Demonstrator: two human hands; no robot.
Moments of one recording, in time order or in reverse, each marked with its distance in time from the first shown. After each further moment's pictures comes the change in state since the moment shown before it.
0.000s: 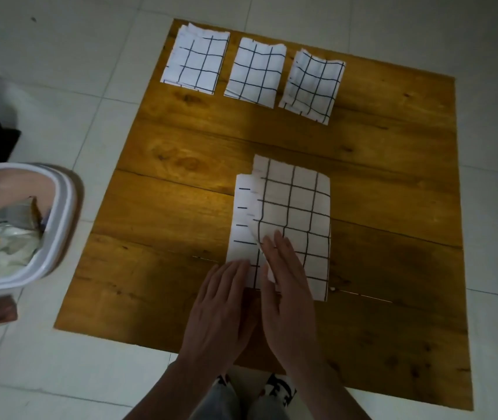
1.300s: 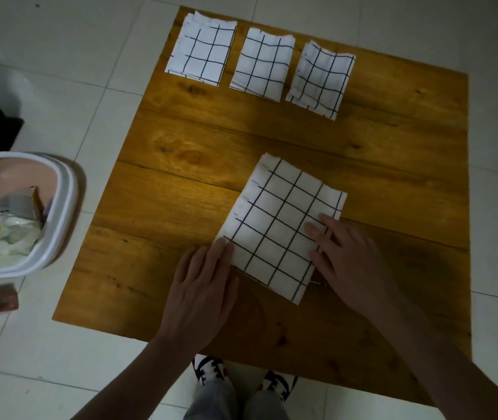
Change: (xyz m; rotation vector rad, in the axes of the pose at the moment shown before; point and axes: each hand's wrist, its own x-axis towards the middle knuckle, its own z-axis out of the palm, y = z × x) left_hand 0.018 -0.031 -0.019 0.296 0.021 0.024; right_hand 0.072 0.052 -0.100 -0.857 -0.421 -0.106
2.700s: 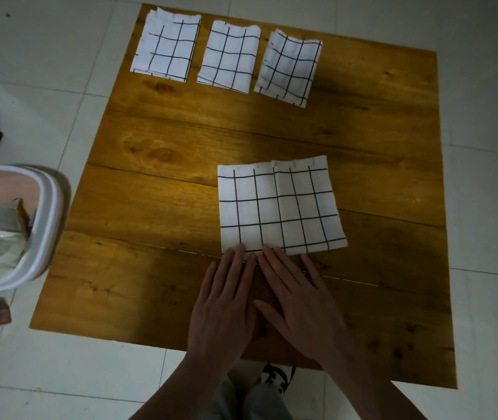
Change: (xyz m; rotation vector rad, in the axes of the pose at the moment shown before) left_hand -0.013 0.078 0.021 -0.061 -0.128 0.020; right_hand -0.050 -0.037 0.077 -0.002 0.086 -0.169
